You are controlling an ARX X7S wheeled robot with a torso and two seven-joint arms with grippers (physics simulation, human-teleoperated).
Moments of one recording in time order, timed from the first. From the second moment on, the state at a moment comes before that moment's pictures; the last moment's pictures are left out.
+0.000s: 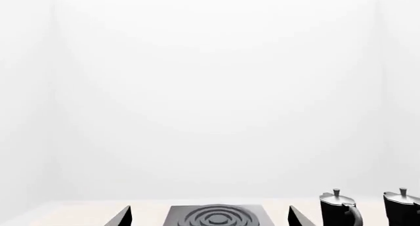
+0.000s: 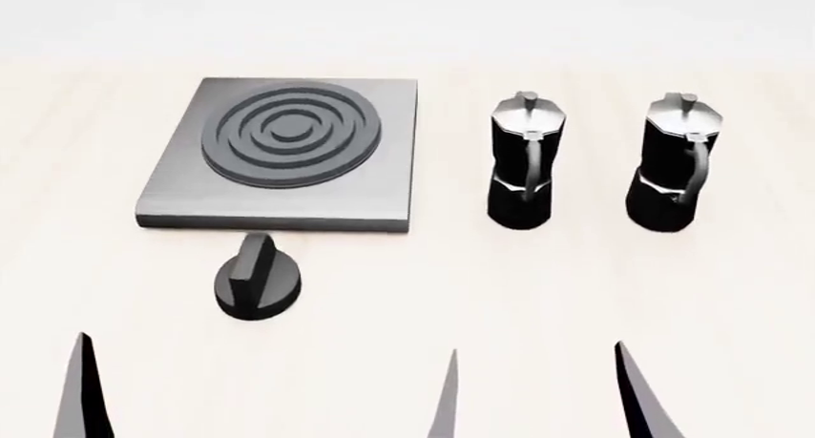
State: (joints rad) left arm 0.18 -0.19 0.11 0.79 -0.09 -0.18 -0.20; right arm -0.17 0.17 -0.17 -0.82 0.04 0.22 0.17
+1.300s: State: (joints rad) left arm 0.17 -0.23 0.15 0.76 -0.11 -0.16 -0.25; right arm -0.18 0.21 -0.20 -0.78 0.09 0.16 0.21
